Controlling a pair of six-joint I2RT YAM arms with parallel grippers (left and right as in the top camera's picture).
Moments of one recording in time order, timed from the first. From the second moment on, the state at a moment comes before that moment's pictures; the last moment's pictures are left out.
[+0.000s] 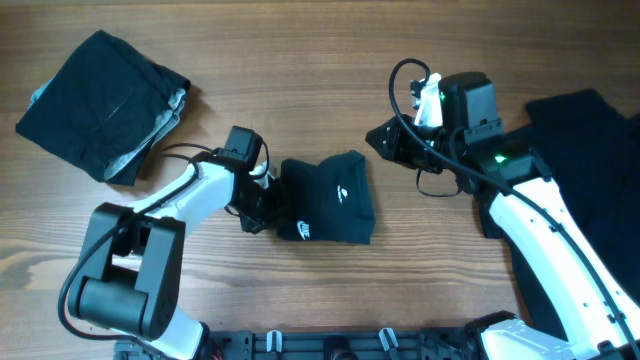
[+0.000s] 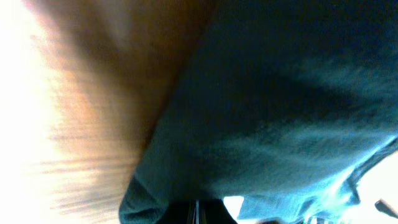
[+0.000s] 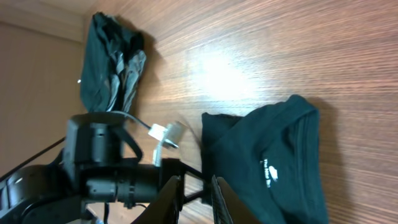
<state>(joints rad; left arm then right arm) -0.29 1.74 0.87 -0.63 0.56 -0.64 0.31 1.35 1.11 -0.60 -0.48 0.65</state>
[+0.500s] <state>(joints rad) -0.09 1.73 1.18 -0.76 0.56 -0.50 0.31 1.60 1.11 -0.65 -0.46 0.48</state>
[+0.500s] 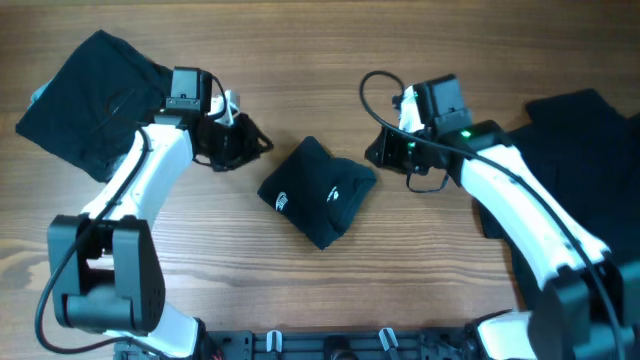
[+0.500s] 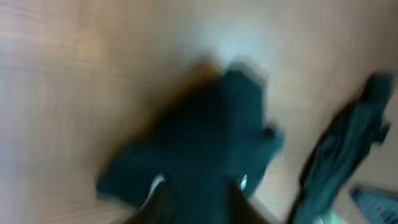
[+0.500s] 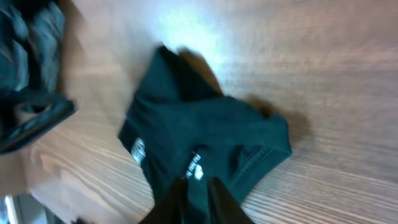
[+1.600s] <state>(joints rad) -0.08 1.74 0.97 -0.70 0.65 -0.61 0.37 1.81 1.11 -0.57 -0.61 0.40</state>
